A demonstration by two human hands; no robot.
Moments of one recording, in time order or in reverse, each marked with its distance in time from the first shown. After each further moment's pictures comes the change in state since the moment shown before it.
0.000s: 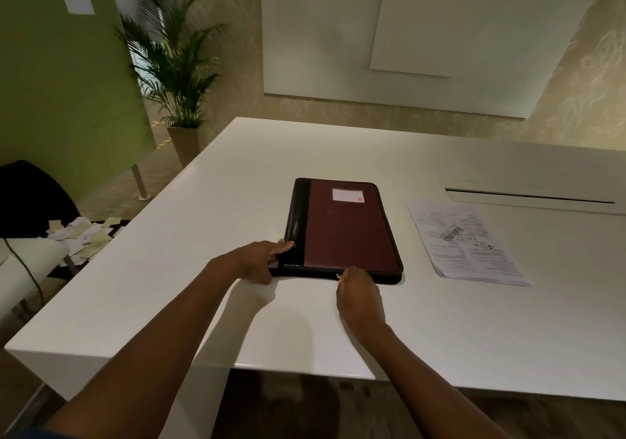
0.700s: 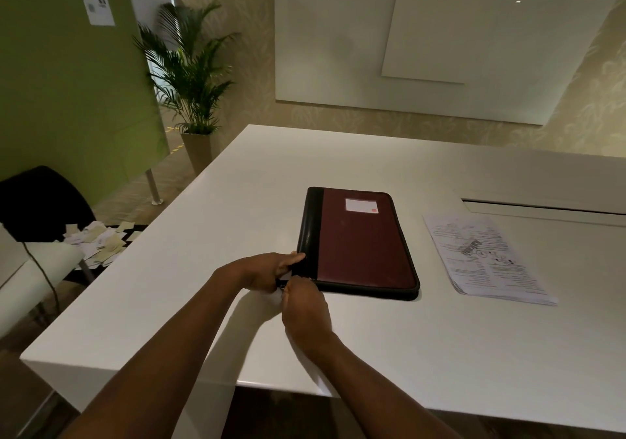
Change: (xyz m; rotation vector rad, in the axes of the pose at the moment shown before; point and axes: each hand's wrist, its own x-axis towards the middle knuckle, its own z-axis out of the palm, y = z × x) left_hand 0.003 -0.007 -0.008 0.025 -0.074 0.063; right_hand -0.005 -0.099 0.048 0.185 -0.196 -0.129
